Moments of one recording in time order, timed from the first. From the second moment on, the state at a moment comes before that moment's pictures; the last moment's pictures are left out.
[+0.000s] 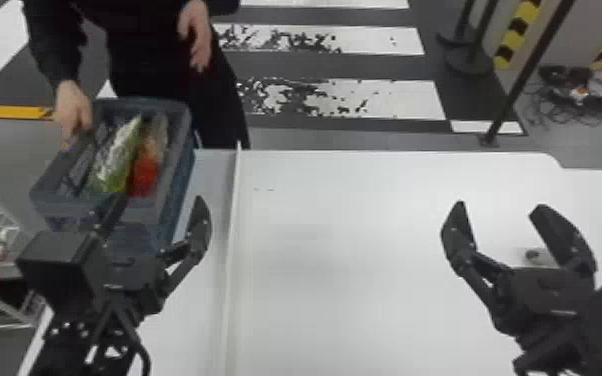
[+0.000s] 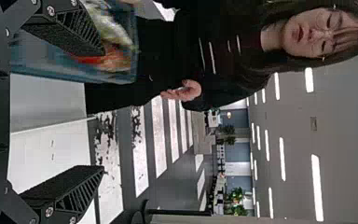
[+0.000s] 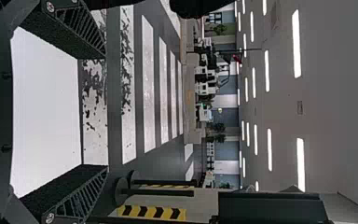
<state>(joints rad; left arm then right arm) 0.71 0.26 -0.09 -2.39 0.08 0.24 0.21 0.76 -0.26 0.12 -2.37 -0.15 0.06 -0.28</state>
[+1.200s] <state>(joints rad) 0.78 0.27 -0.01 -2.34 0.09 -0.06 0.23 0.75 -0.26 0.12 -2.36 -0.16 0.08 -0.28</state>
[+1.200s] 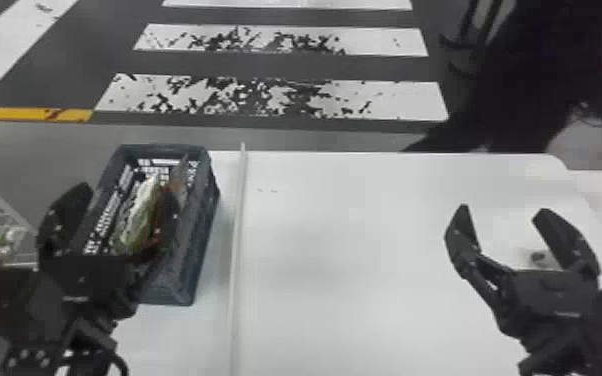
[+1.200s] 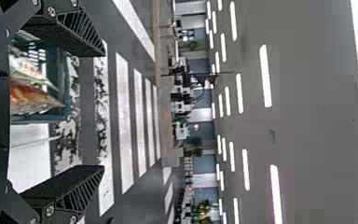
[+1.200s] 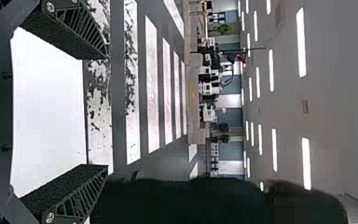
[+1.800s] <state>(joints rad) 0.79 0.27 0.07 -2.26 0.18 -0.09 0.18 0.75 -0.26 0.12 -2.35 -0.16 0.08 -0.27</state>
